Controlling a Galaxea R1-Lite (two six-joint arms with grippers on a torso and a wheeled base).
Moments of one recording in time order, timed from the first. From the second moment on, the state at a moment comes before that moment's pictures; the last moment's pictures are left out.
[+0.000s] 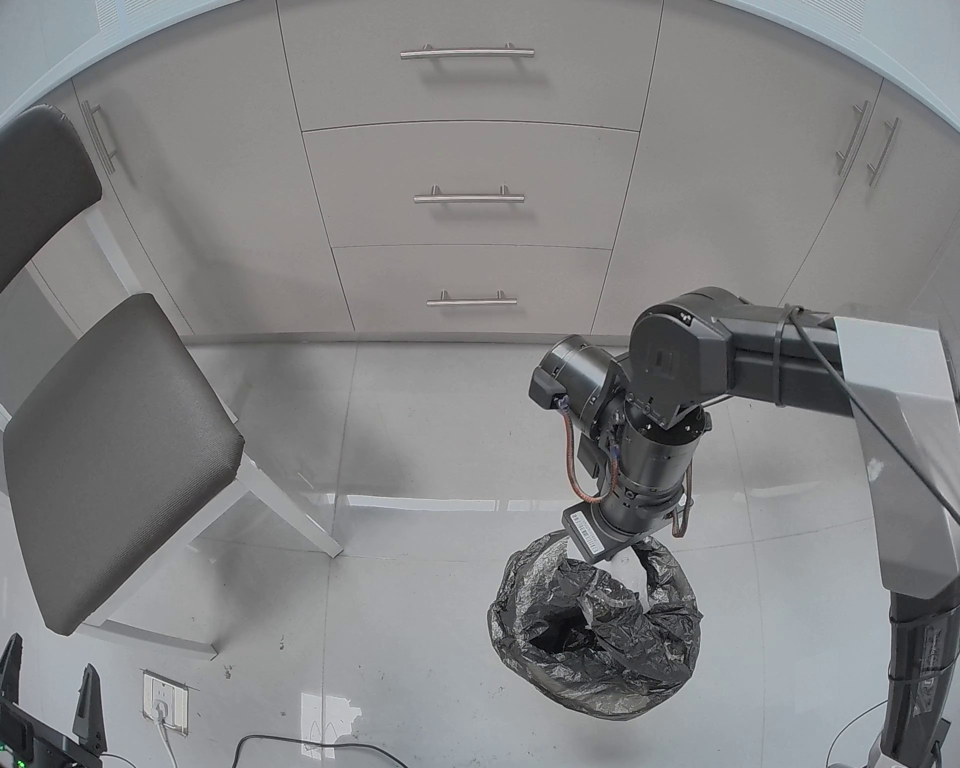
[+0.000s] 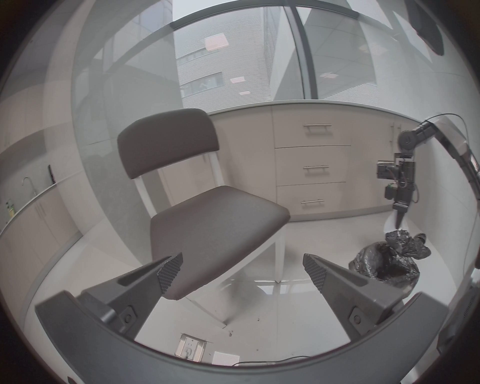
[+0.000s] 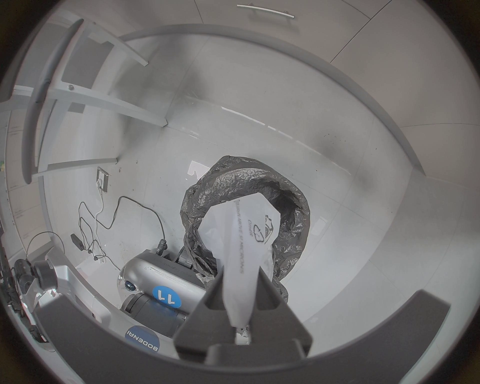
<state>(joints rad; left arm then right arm) 0.00 0.02 -0.04 0.03 0.14 0.07 0.67 2.29 -2.00 1.08 -0.20 0.24</state>
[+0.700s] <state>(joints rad) 0.00 0.02 -0.04 0.04 0.13 -0.11 0.68 2.41 -2.00 0.92 -0.24 0.24</state>
